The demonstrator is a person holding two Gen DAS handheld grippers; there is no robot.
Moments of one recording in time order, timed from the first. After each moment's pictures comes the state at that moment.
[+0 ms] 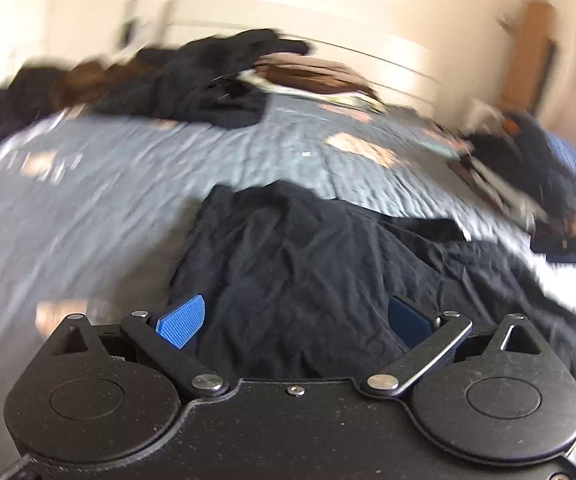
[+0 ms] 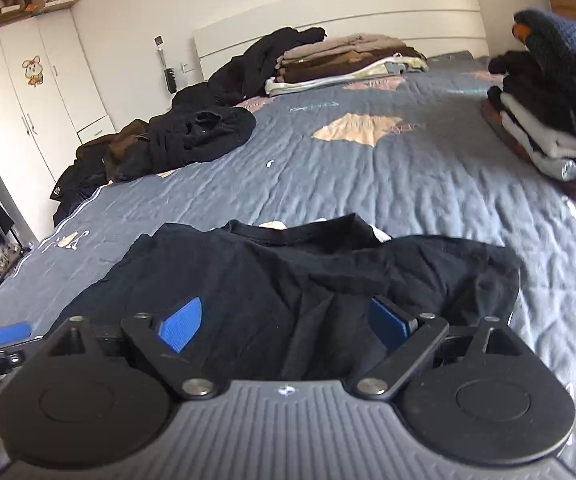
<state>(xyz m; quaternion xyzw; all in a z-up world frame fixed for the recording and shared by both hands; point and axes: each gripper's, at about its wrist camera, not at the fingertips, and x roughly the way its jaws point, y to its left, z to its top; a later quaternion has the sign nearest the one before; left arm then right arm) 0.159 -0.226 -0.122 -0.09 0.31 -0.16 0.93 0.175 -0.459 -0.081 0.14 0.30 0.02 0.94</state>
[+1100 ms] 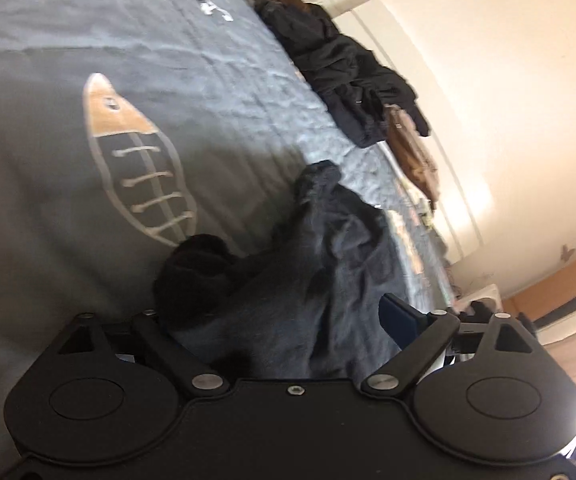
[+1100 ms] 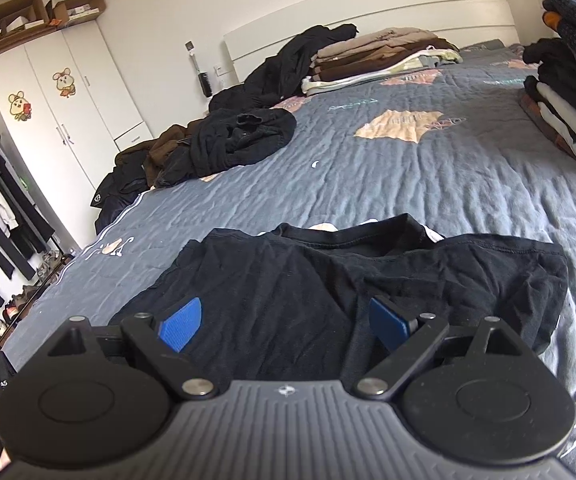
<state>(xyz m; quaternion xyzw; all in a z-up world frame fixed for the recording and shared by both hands) 0.197 -0.159 -0.208 -0.45 0.30 -0.11 0.84 0.180 -0.452 -0.076 0.18 0.30 0.07 0.93</state>
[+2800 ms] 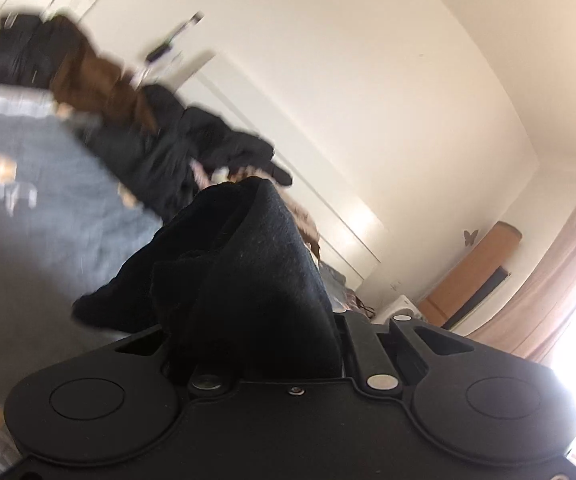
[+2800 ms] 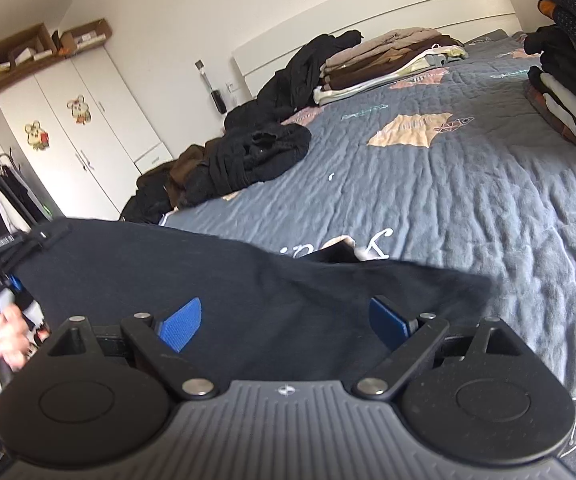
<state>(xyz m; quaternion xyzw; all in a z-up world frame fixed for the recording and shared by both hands) 0.243 -0.136 -0.003 -0.35 0.15 -0.22 0.90 0.169 -0.469 -0.057 0.23 0.28 0.10 0.93</state>
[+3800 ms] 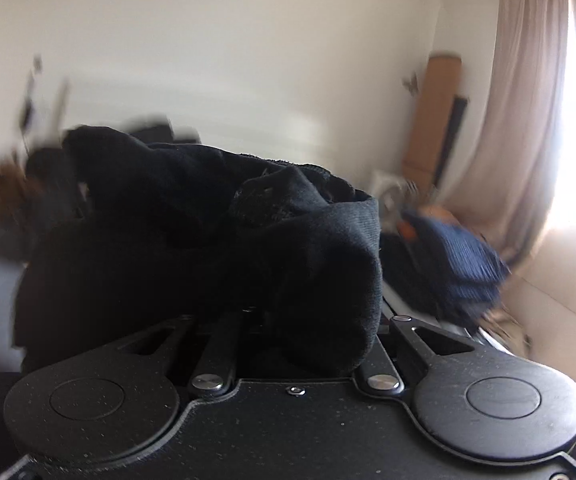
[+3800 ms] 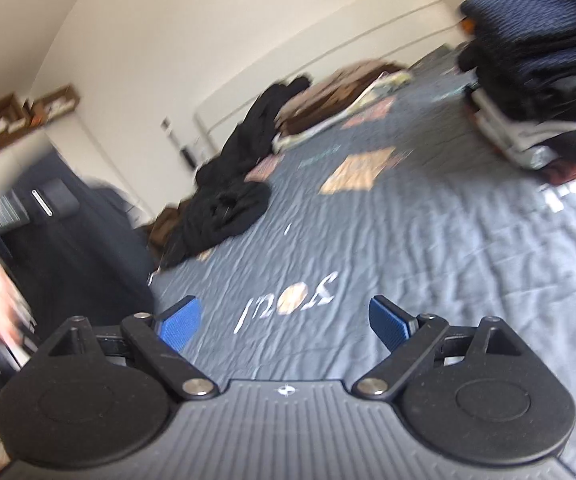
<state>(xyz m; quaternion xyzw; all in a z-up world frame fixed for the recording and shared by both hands) 0.233 -0.398 0.000 -0.06 0.24 -0.32 0.91 0.110 -0.562 -0.029 0.30 0.22 0.03 0.93</state>
